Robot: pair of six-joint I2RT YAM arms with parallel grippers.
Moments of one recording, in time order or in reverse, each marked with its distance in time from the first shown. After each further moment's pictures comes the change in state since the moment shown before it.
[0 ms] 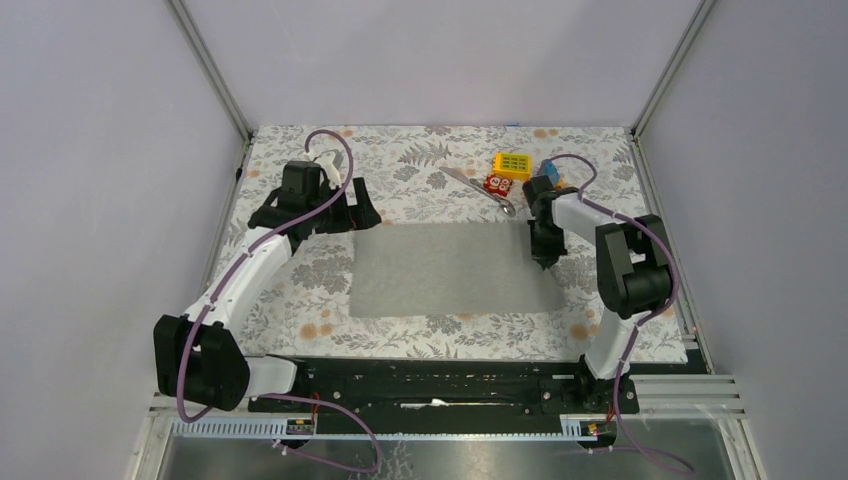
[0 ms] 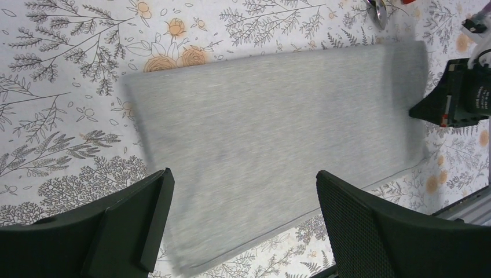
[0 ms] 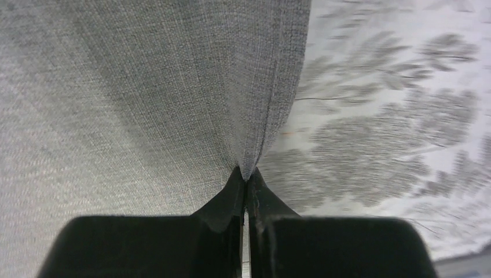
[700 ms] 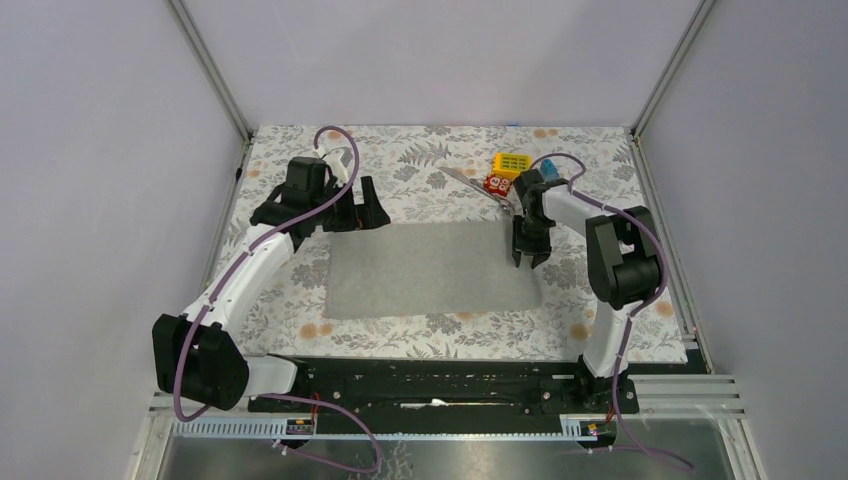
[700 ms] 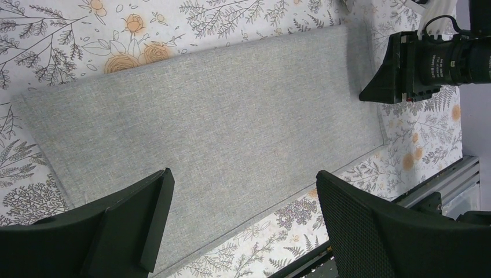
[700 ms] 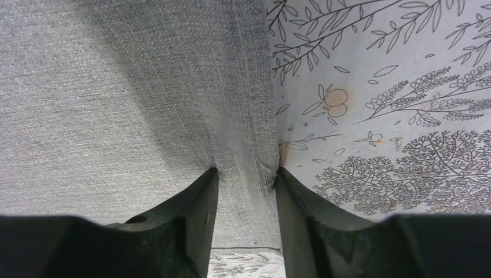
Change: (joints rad) left arm -0.041 0.006 0.047 -0.039 0.061 -0.004; right arm 0.008 0.097 0.119 -0.082 -0.150 0.068
